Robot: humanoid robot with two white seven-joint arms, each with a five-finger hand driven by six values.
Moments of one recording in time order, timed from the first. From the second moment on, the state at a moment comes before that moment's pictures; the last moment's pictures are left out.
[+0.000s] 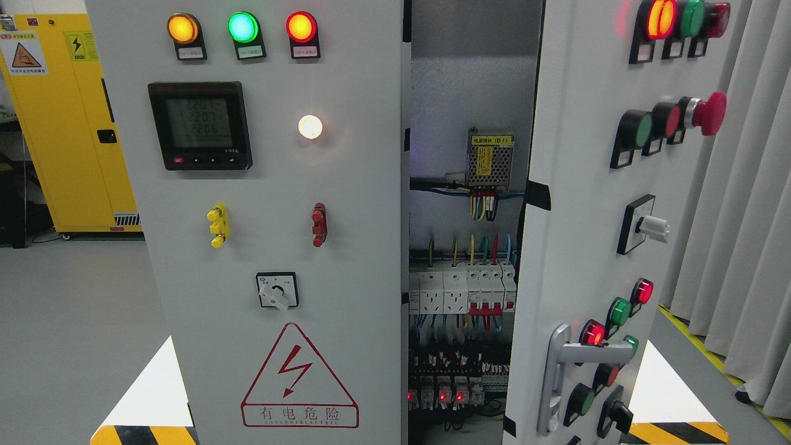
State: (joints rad) left arm 0.00 -0.04 -0.20 0.00 0.25 -0.10 -0.11; right arm 0.00 0.08 0.10 -0.10 -0.15 0.09 0.01
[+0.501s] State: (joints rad) left arm -0.01 -0.04 -0.20 0.00 0.25 -0.10 -0.11; right arm 0.00 0.08 0.10 -0.10 -0.15 0.09 0.01
